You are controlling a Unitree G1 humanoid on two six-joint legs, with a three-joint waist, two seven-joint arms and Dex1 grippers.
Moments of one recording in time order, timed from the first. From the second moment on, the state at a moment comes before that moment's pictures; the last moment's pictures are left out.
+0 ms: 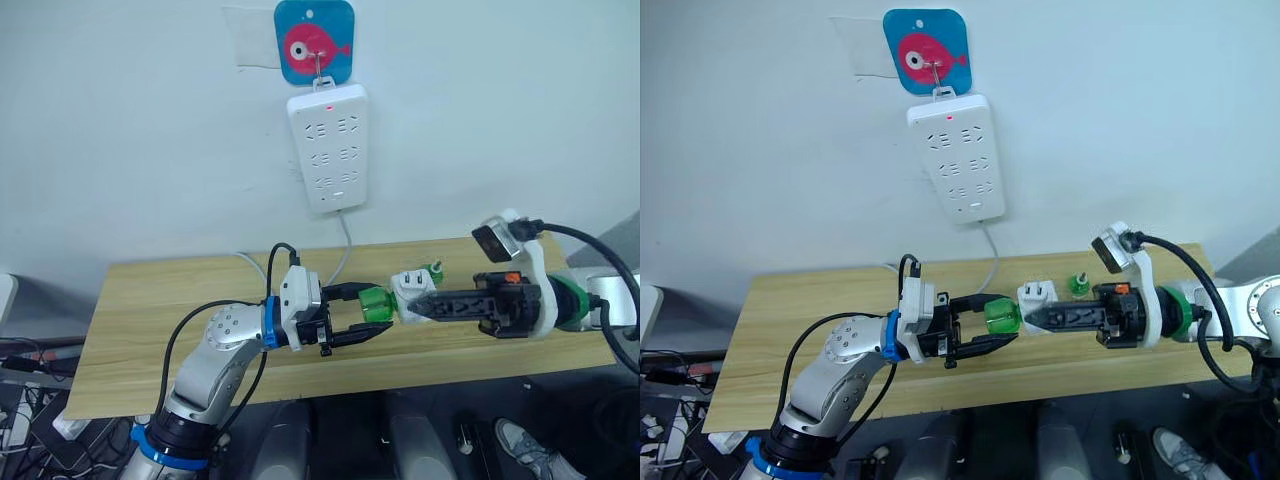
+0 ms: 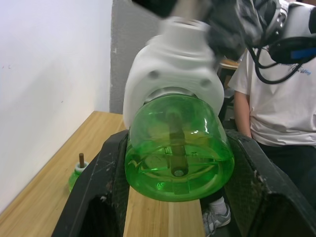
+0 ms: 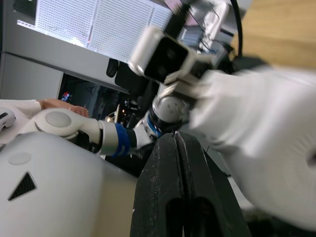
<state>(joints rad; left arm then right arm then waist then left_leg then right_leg) -0.21 0.39 -0.23 -0.30 -0.46 0.17 -1.02 -0.50 -0.98 0.02 -0.19 1.94 1.29 0.45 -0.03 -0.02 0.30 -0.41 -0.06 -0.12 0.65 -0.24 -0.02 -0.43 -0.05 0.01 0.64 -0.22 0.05</state>
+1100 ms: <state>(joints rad) -0.22 0.38 -0.19 -0.30 -0.51 0.25 -0.99 -0.37 -0.85 0.02 -0.22 1.55 1.31 0.41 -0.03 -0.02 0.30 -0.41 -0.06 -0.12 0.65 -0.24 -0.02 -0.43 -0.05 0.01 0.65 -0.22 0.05</state>
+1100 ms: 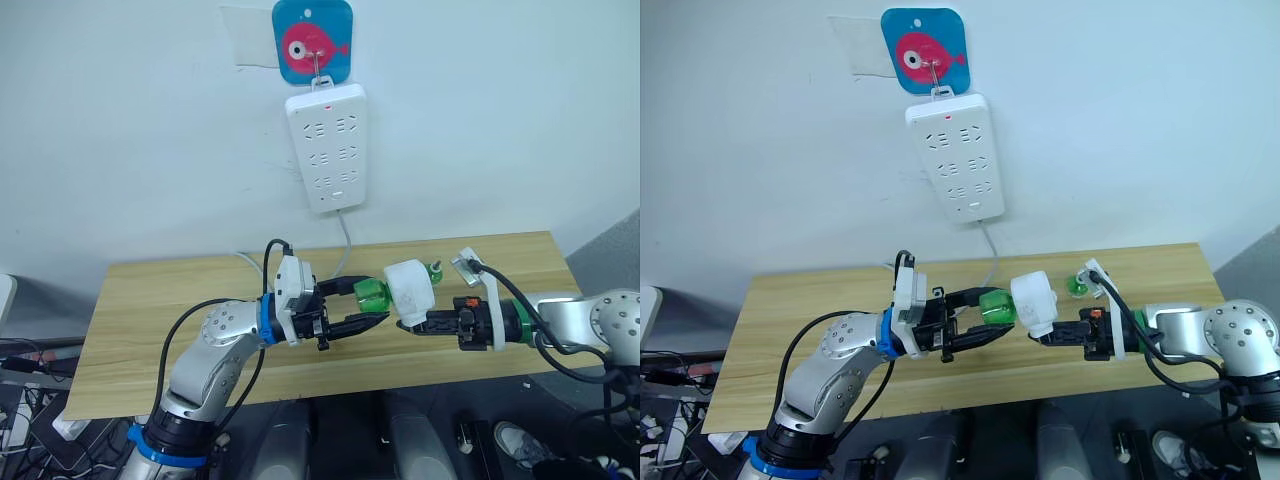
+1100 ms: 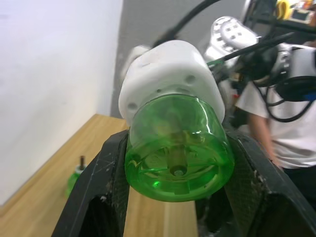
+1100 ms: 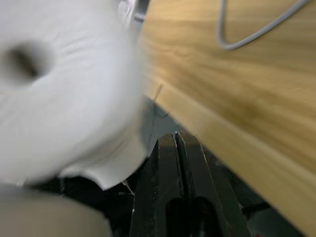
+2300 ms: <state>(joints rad) -0.21 0.43 -0.19 -0.24 -0.44 0.24 -1.01 -0.38 -0.88 0.01 -0.28 1.96 1.19 0.17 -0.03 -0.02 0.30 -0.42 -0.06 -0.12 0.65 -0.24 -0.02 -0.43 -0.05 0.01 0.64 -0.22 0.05</state>
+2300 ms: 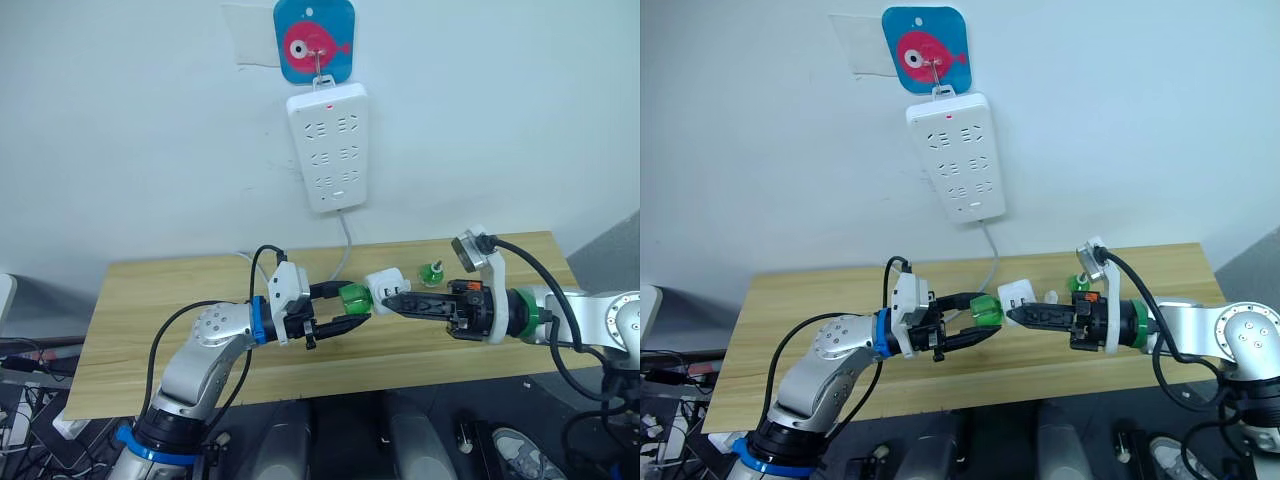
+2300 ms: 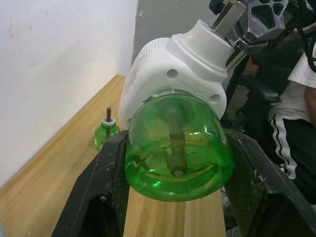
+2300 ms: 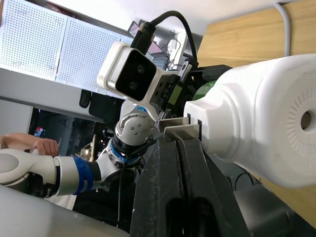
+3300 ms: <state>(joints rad) -0.28 0.52 -0.13 -0.27 -0.71 0.55 -1.15 -0.21 -0.93 0.03 -0.35 0.58 0.22 1.31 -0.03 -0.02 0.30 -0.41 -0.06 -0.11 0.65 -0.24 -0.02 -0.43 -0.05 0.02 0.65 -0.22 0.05</state>
